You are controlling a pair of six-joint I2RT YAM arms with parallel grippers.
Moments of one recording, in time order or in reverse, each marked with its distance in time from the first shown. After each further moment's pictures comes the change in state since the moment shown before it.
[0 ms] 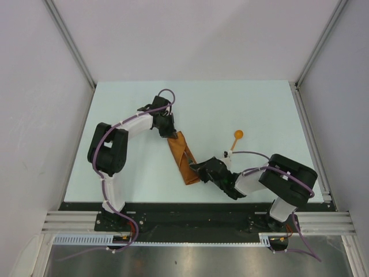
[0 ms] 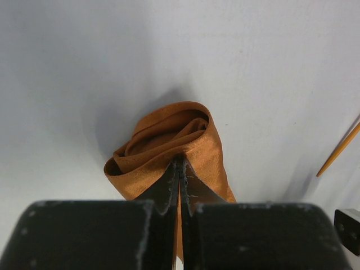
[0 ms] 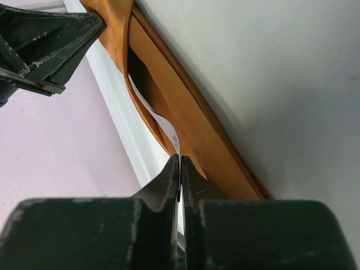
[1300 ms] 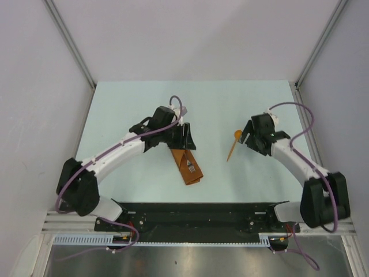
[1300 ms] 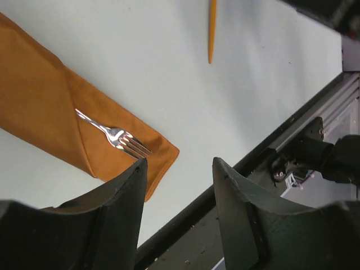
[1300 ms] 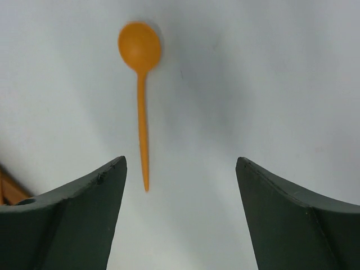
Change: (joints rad) left arm -0.237 -0.475 -0.224 0.023 0.075 0.026; right arm -0.727 -0.369 0.394 -1.148 -0.134 -1.001
